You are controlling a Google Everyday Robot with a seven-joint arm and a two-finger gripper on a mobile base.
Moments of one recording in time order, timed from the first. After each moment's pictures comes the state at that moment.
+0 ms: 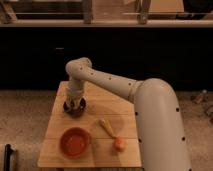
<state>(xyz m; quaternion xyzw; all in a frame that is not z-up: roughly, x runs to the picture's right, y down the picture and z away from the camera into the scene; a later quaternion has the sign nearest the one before) -0.191 0.083 0.811 -0.23 -0.37 -0.52 0.73</state>
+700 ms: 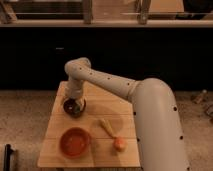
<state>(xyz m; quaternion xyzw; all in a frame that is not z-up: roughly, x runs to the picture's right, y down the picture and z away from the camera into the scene) -0.194 0.083 0.811 -0.23 -0.37 -0.53 0.72</state>
